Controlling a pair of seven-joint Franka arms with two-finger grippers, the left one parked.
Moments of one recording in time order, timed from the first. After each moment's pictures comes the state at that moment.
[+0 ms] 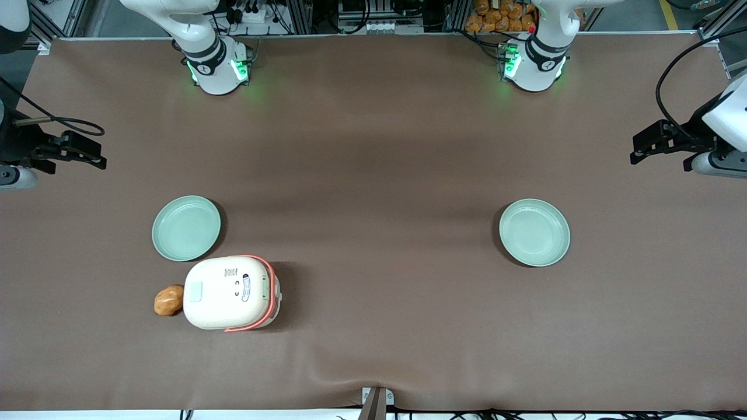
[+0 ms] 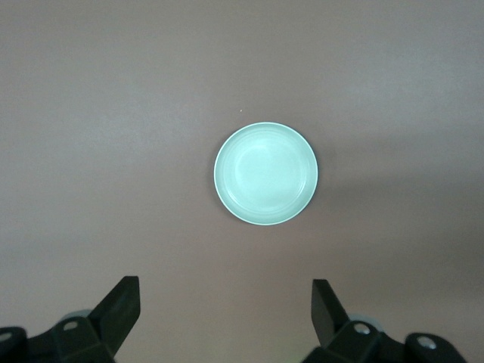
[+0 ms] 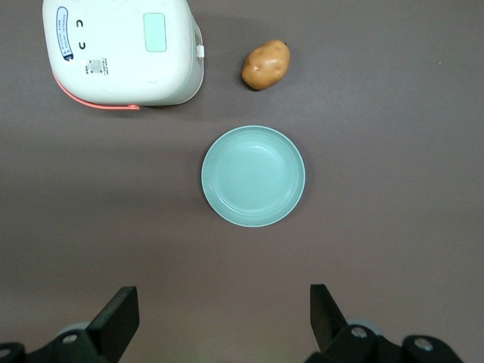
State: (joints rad) arm -0.03 0.08 0.02 -1.49 0.02 1.48 -0.09
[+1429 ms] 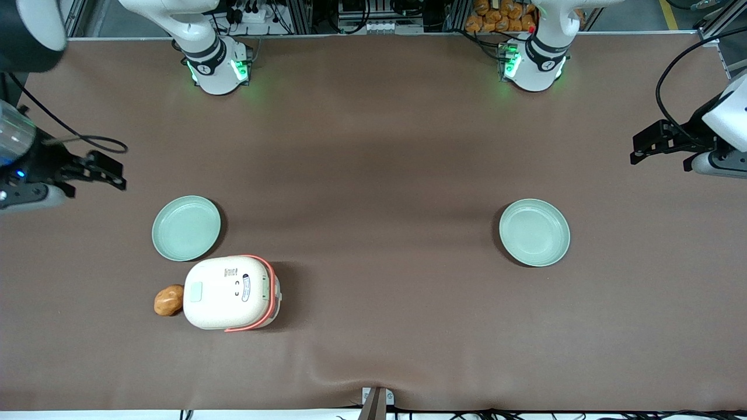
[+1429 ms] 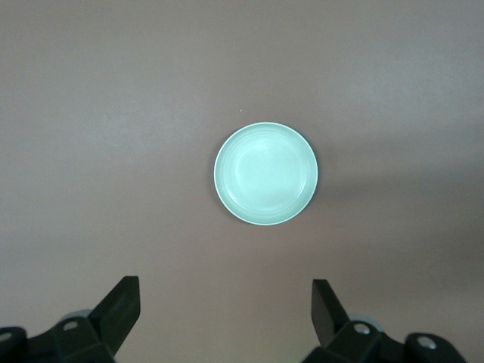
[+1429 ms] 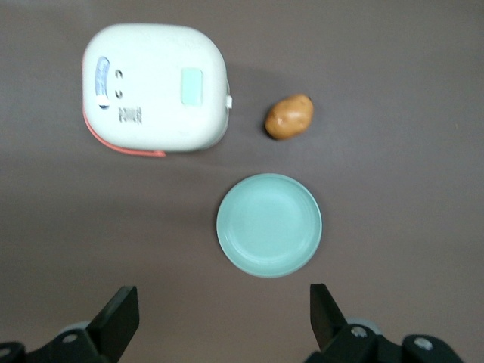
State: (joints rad) arm 0.04 0.14 0.03 -1.50 0.02 1.67 -0.09
